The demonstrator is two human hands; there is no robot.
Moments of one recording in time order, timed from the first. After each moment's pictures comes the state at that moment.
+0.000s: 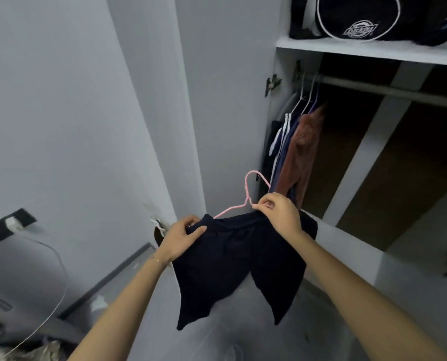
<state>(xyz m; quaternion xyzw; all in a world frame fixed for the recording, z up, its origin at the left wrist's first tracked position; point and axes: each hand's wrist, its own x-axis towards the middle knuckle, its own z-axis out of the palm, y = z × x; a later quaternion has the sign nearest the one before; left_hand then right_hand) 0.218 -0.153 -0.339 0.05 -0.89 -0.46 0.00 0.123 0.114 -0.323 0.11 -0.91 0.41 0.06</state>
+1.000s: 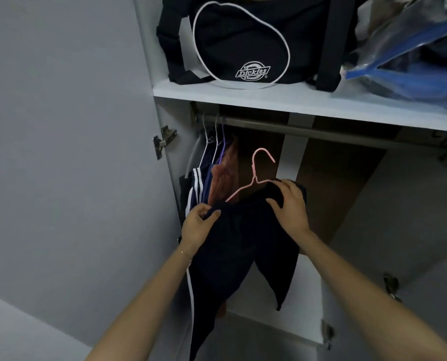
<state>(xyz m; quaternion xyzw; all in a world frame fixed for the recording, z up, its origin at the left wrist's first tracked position) -0.158 0.065 -0.327 -0.07 -0.78 -0.62 -0.02 -0.135 0.329 -0.308 -0.04 -0.92 0.31 0.23</state>
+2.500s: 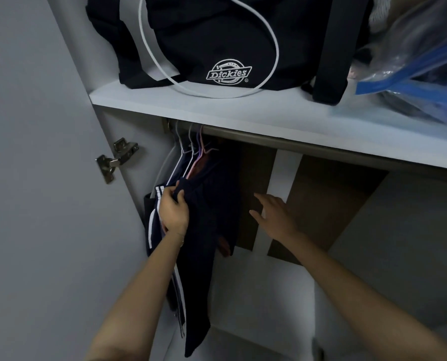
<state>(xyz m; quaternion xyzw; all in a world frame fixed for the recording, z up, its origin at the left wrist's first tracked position) -0.303 0.136 -0.334 0.12 -0.80 -0.55 0.20 -0.234 0.390 -0.322 0.00 -0.98 0.21 0.03</state>
